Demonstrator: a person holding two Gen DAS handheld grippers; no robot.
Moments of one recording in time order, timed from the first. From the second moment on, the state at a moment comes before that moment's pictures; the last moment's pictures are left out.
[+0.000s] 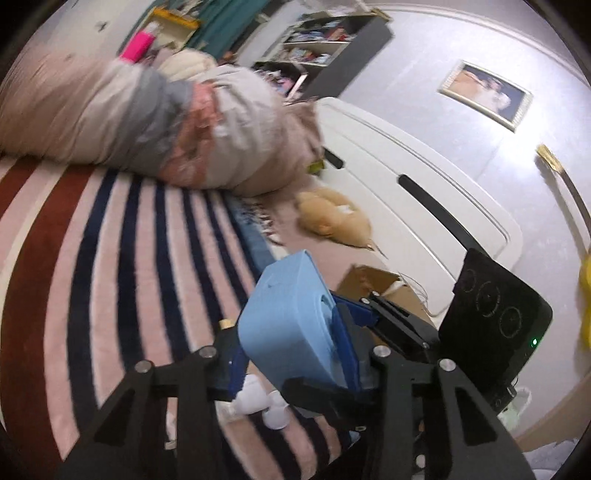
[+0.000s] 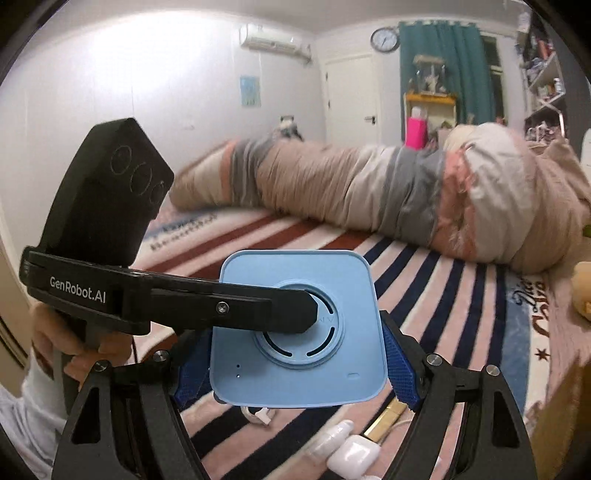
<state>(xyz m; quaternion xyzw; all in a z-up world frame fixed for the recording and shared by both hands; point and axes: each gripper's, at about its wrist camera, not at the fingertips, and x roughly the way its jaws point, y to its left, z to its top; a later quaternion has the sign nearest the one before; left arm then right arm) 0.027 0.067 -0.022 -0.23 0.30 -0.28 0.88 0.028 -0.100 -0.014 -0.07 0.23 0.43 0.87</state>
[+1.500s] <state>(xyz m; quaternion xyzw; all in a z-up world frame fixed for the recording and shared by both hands) 0.078 -0.180 0.009 -0.04 0.36 -0.37 0.86 0.039 -0.339 -0.027 -0.03 0.33 0.16 0.93</state>
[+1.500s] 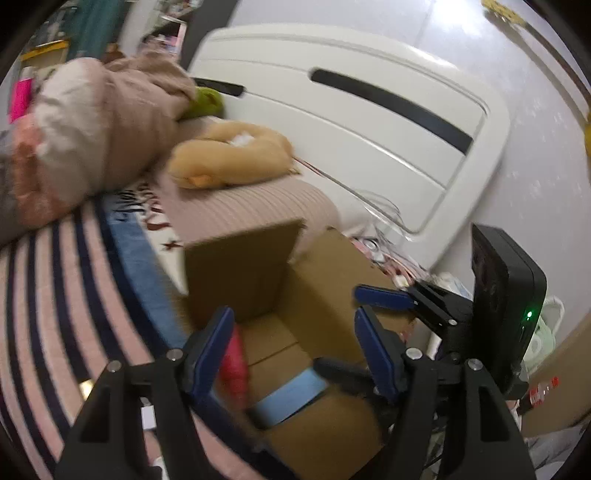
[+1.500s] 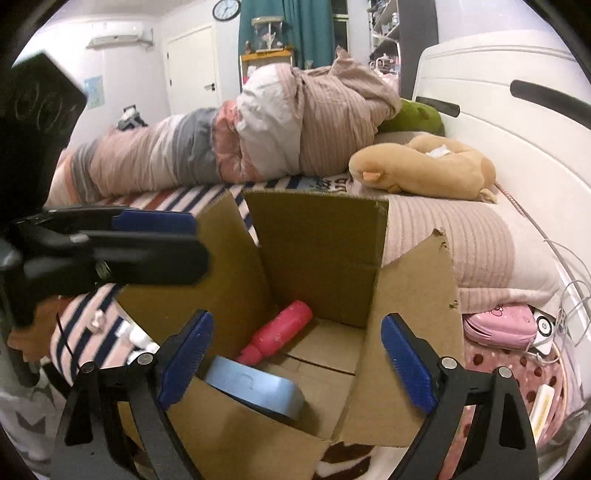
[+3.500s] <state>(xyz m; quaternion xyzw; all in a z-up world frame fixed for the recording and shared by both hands) 0.013 0.065 -0.177 -0.08 0.45 -0.10 0.88 0.057 -0.087 -0.166 -0.15 0.47 0.23 0.84</state>
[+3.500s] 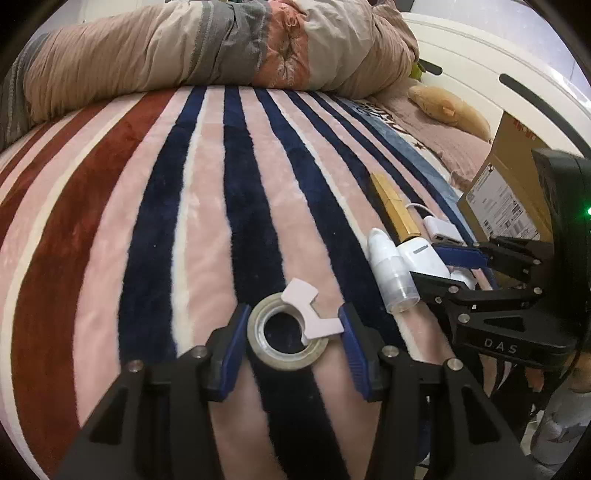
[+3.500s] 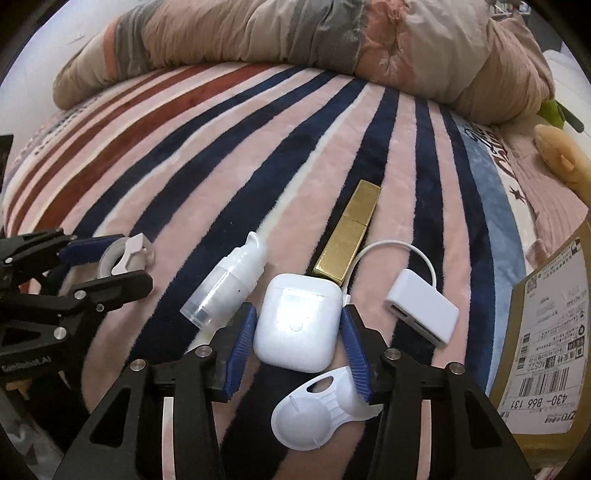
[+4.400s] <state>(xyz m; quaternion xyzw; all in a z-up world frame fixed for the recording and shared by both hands) 0.047 -0.094 0.028 0.01 0.30 -0.34 0.89 0.021 -0.285 0.001 -0.04 0.27 0.16 0.95</state>
